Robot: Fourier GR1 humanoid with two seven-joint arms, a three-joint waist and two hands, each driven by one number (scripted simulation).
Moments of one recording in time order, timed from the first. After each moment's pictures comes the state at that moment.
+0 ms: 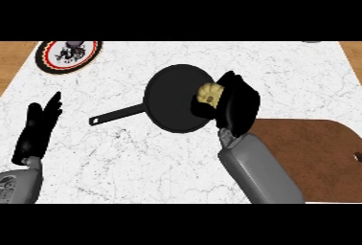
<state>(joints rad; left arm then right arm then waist) -0.18 0.30 0.16 -1.31 -0.14 0.02 0.24 -0.58 -0.01 0.39 -1.33 1.25 -0.31 1.11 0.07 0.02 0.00</state>
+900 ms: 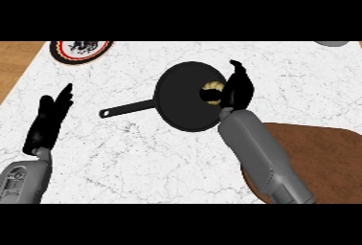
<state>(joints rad) -0.24 0.29 0.12 -1.31 -0.16 0.00 0.24 -0.81 0.00 0.24 -0.74 0.76 -0.81 0.83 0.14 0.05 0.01</state>
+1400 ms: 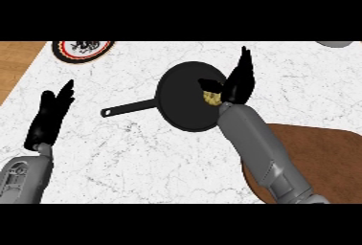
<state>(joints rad) -0.27 0.29 0.12 -1.29 -0.16 0.00 0.25 -0.87 -0.01 0.21 -0.64 0.60 -1.03 0.61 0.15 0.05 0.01</state>
